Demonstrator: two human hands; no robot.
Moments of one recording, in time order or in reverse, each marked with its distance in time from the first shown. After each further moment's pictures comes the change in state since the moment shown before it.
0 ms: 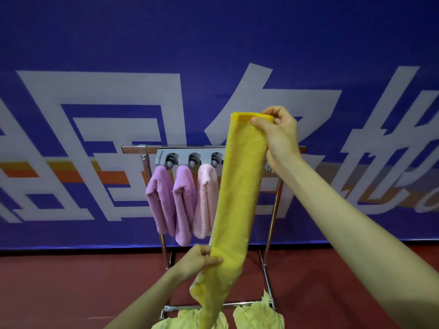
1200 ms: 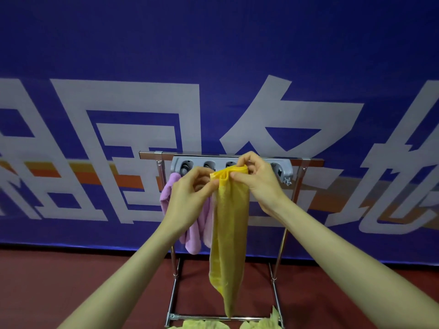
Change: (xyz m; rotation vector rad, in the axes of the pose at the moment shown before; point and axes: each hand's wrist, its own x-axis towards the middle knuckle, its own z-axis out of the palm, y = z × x) left_hand -0.065 0.181 -0.041 0.087 0.626 0.665; right_hand -0.039 0.050 0.020 -0.245 -0.443 0.068
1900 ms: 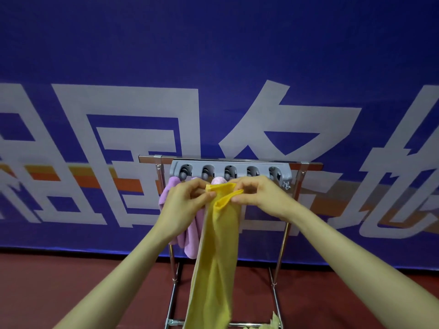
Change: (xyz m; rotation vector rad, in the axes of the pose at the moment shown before) left_hand -0.001 -0.003 -0.010 0.140 -0.130 -0.039; right_hand -0.003 0.009 -0.031 -0.313 -0.396 0.013
